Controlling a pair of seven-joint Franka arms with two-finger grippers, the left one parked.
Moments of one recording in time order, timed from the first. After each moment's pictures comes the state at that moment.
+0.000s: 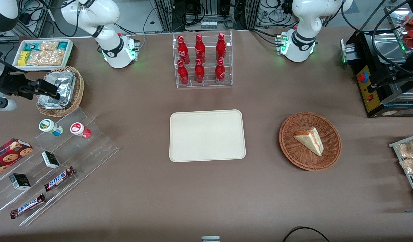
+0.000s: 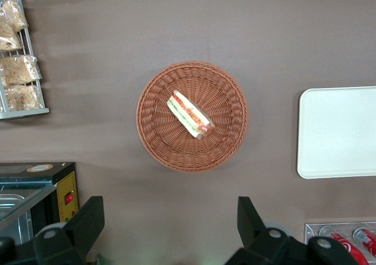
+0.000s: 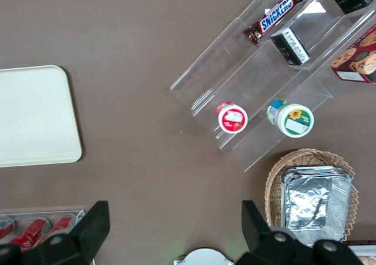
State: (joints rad) arm -0.04 -0.05 0.03 -1.60 0.02 1.46 0.07
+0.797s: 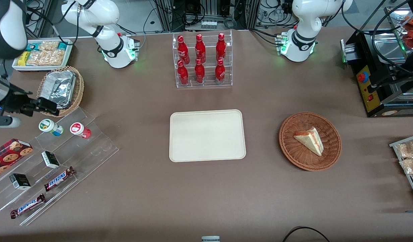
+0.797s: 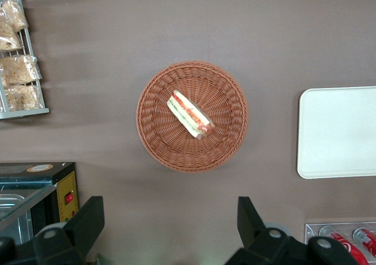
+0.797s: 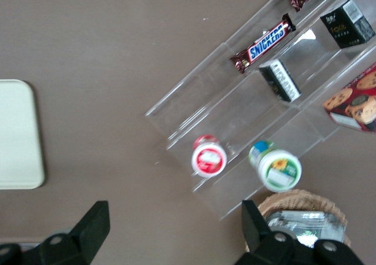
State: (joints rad) arm -0.13 -0.03 0.02 -1.81 0.01 1.76 -0.12
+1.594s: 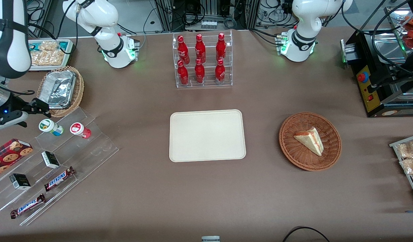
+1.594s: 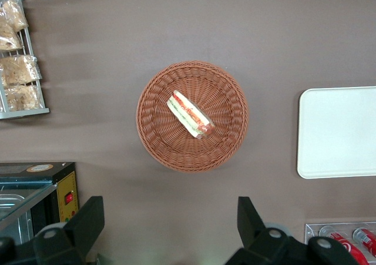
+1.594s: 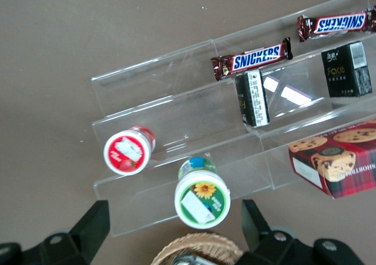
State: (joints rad) arm -0.30 -0.10 0.01 -2.14 0.01 2.12 -0.72
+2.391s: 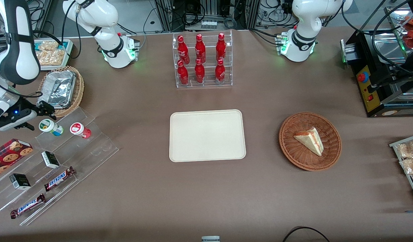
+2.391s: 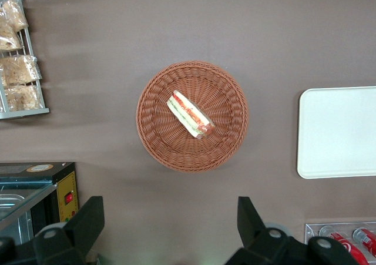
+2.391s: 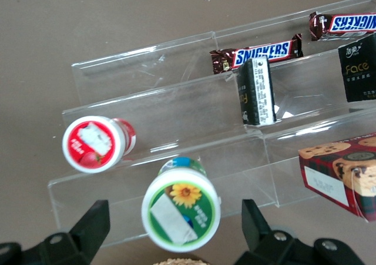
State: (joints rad) arm -0.31 -0.07 -0.05 -2.28 0.10 2.34 -0.91
